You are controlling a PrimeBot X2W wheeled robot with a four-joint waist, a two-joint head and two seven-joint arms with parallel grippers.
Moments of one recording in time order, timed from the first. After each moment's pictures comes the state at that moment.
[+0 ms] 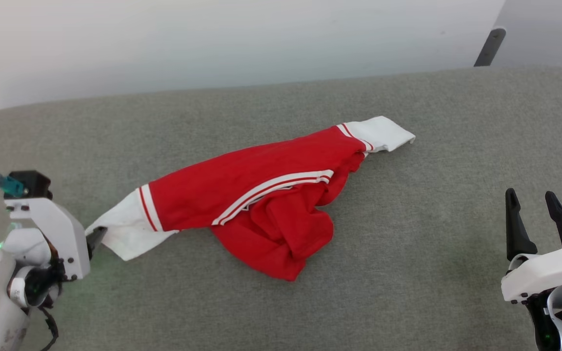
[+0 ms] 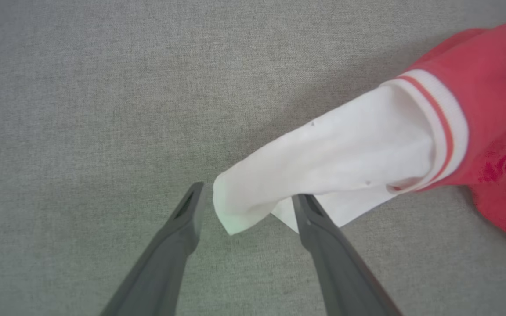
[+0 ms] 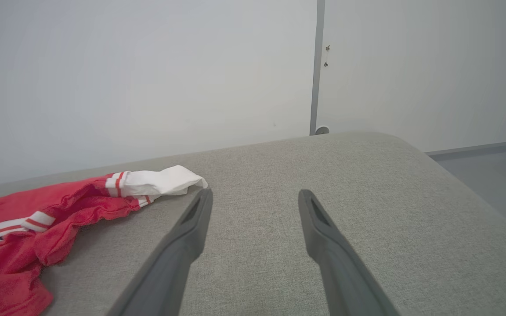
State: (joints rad) left arm -0.58 0.67 -0.49 0.59 -0.91 -0.01 0.48; right arm -0.19 -0.05 -0.18 0.09 0.18 0.13 0.04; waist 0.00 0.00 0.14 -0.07
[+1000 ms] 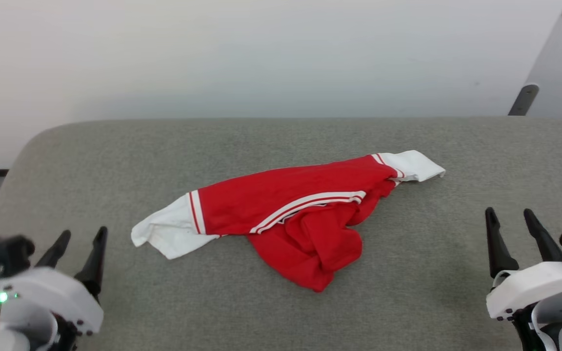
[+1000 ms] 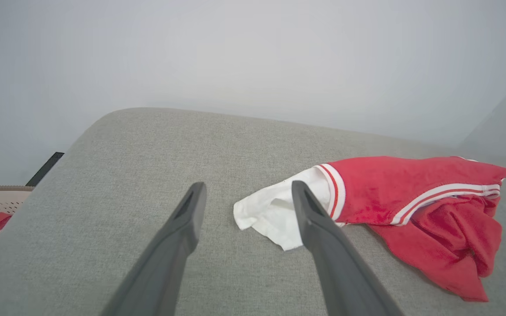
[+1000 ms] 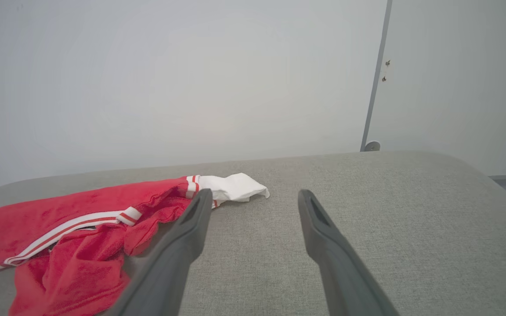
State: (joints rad) left arm -0.16 0.71 -0.32 0.06 -0.90 0.19 0.03; right arm -0.14 -0.05 -0.13 0.09 0.18 0.13 0.06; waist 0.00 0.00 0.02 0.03
